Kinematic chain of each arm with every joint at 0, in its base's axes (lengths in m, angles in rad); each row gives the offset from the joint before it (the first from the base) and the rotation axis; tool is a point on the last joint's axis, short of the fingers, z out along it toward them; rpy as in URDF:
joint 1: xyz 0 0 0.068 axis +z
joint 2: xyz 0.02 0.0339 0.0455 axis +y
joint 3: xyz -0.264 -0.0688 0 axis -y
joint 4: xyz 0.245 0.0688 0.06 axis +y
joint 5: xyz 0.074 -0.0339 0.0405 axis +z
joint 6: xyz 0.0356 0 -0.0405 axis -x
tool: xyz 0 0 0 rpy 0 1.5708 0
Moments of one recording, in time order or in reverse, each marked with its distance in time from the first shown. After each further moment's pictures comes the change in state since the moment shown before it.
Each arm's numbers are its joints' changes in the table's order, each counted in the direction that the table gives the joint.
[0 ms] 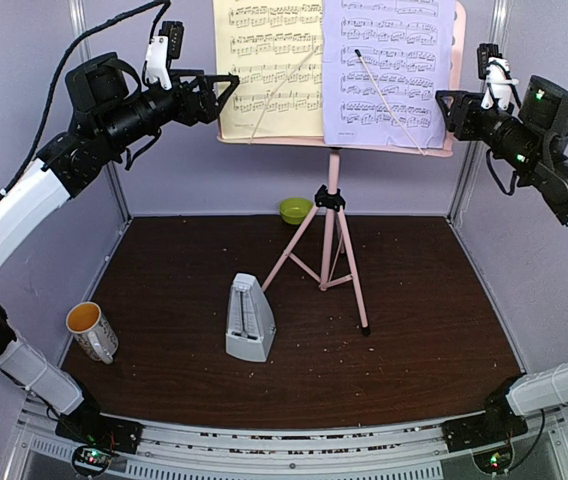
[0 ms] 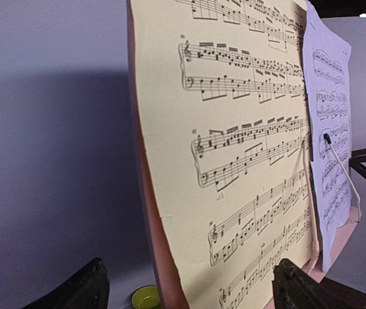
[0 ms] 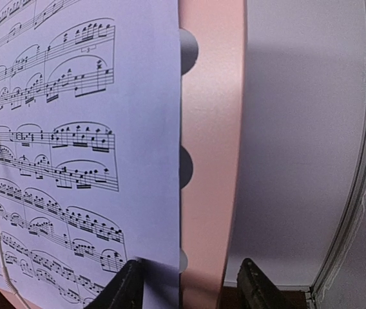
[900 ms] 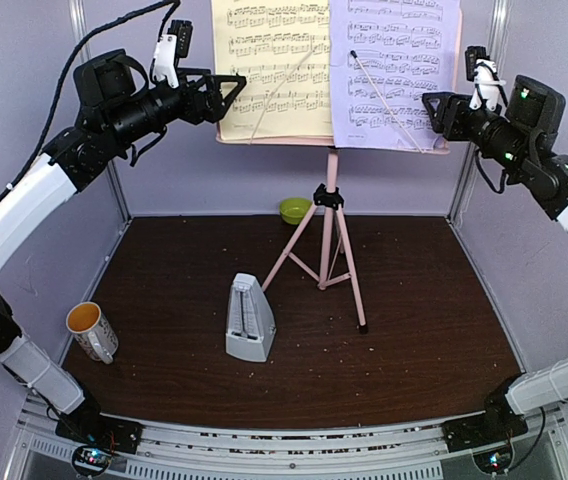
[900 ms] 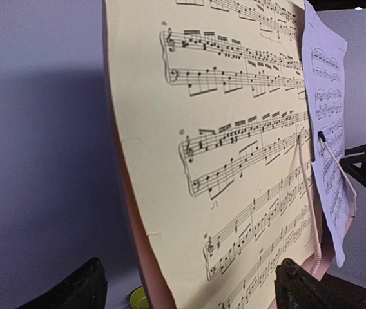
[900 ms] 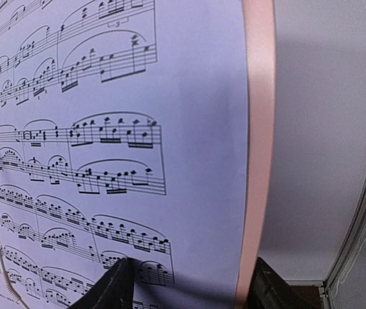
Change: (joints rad) left arm 0.001 0.043 0.052 0.027 -0.027 -0.021; right arm 0.002 0.046 0.008 -0.010 0.019 -0.044
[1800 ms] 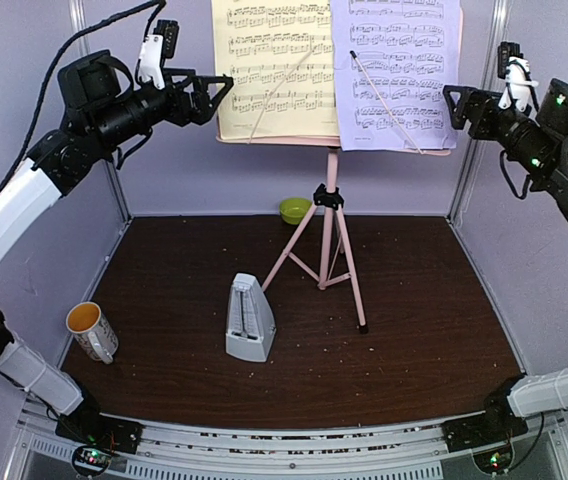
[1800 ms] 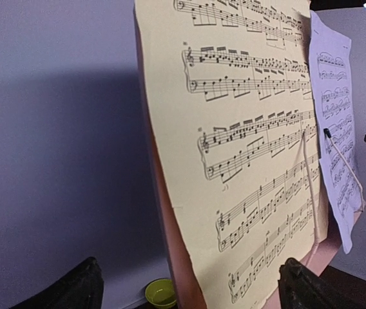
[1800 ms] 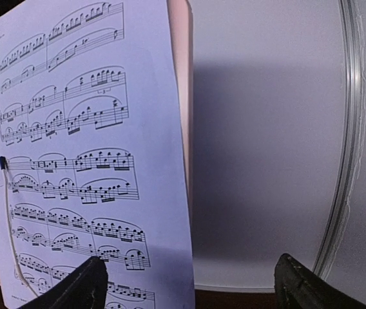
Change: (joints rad) left arm 0.009 -0.057 -0.029 0.037 0.045 -0.024; right arm -0.001 -0.111 -0.034 0.000 -0.068 0.032
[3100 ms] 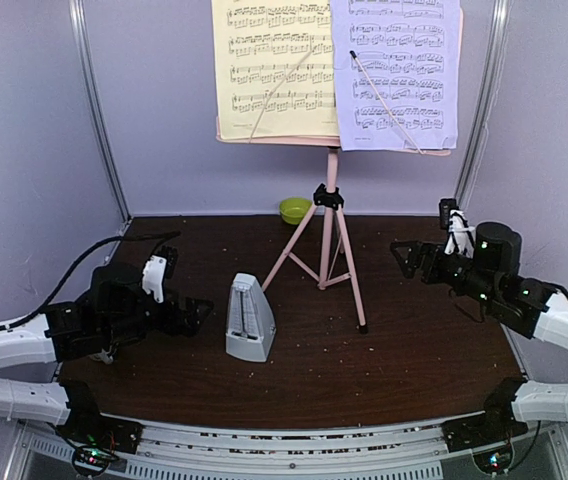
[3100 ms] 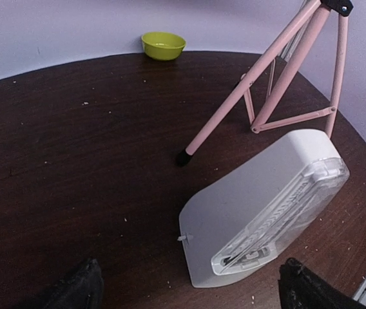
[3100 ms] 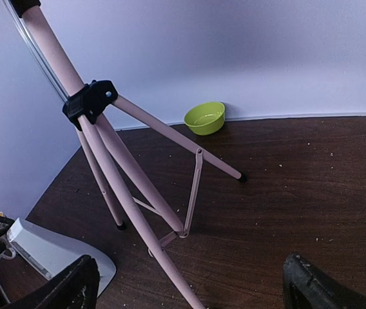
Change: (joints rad) left arm -0.213 -0.578 -1.271 -0.071 0.286 0.425; right arm 0.092 -0.250 -0.909 -0.246 0.200 -0.398
